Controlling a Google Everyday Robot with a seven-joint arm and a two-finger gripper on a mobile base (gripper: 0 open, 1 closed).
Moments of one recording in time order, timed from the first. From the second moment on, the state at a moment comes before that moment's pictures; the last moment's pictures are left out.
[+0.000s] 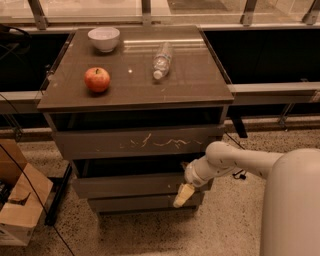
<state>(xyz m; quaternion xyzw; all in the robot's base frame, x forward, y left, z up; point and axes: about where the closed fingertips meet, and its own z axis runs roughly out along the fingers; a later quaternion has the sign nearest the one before) 0.595 -0.092 0.438 -0.59 0.76 0.19 0.23</state>
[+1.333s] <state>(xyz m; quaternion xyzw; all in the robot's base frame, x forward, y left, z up) 0.555 -0.105 0.413 -0.66 0.73 0.15 0.09</state>
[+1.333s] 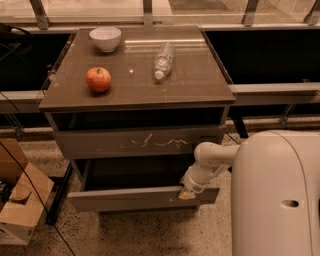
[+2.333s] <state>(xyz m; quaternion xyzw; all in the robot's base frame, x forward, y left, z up) 0.484 -0.124 0.399 -0.61 0.77 0.19 0.06</state>
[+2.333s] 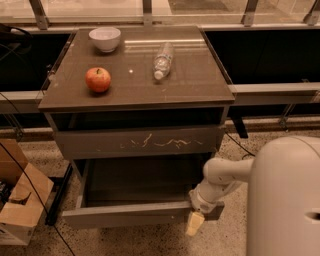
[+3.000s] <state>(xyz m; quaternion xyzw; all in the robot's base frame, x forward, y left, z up) 0.469 -0.127 0.397 -0.61 0.77 0.20 0.04</state>
